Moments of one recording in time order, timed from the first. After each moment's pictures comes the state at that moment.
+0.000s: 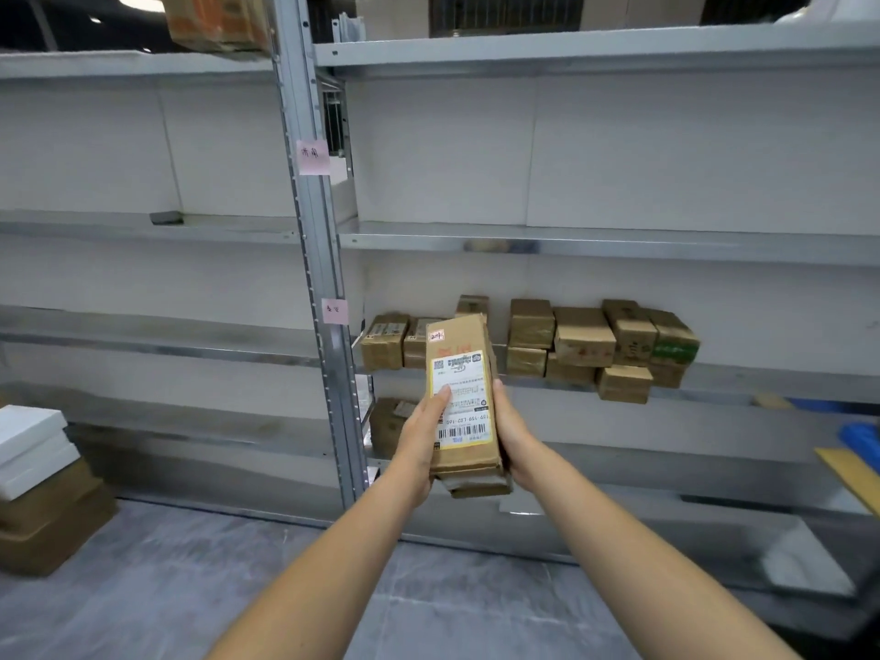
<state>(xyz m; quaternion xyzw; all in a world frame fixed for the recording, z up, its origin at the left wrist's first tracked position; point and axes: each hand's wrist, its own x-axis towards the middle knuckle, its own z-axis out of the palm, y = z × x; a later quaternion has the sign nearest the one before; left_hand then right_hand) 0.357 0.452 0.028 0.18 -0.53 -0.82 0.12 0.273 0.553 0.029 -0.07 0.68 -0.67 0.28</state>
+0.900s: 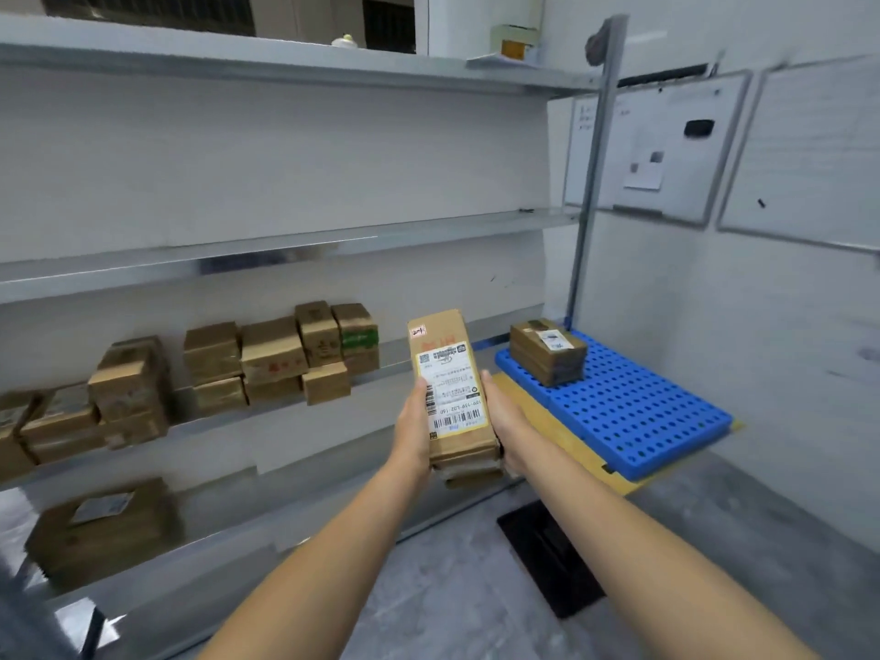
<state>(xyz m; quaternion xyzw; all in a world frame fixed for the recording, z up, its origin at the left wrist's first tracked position) 0.229 0.875 0.050 0.07 -0.53 -0.84 -0.07 0.219 0.997 0.054 0.13 0.67 -0.72 0.05</state>
